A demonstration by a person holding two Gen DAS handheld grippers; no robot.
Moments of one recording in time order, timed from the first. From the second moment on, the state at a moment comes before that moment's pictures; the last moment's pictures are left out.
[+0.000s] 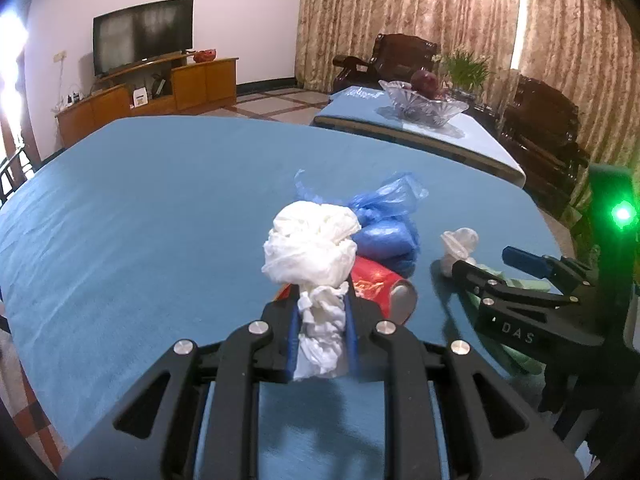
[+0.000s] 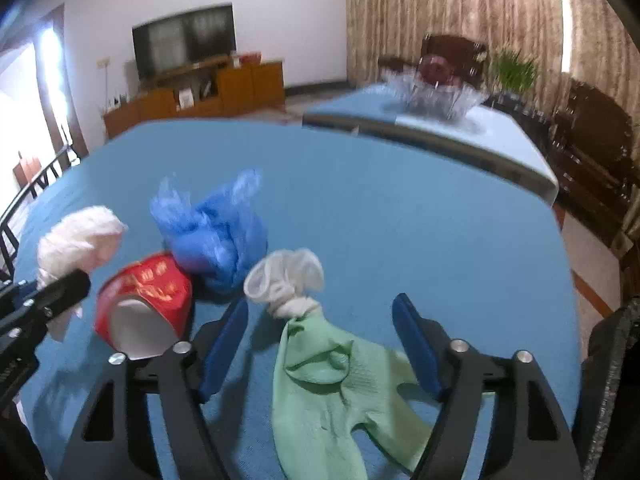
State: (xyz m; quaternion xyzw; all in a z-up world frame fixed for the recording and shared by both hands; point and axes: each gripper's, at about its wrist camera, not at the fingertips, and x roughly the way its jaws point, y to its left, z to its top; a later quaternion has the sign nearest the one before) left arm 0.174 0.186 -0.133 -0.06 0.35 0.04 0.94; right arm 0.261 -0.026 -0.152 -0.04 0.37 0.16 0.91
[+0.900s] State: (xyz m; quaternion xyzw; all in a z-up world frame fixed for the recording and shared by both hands) left arm 0.168 0.166 -0.112 -0.04 0.33 0.03 0.94; right arm 0.205 -0.052 -0.084 -0.01 0.32 0.18 0.93
